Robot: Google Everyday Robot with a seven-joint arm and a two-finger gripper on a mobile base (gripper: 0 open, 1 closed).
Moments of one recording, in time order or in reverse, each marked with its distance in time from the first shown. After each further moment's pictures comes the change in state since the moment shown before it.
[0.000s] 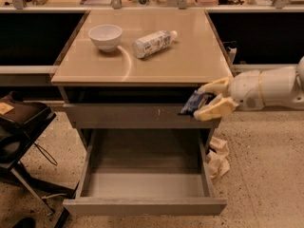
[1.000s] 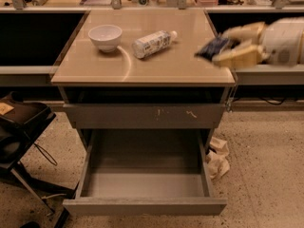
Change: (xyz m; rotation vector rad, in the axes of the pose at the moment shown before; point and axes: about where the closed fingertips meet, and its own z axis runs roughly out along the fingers) arm -0.107 -0.065 -0.090 0.227 -0.190 -0.030
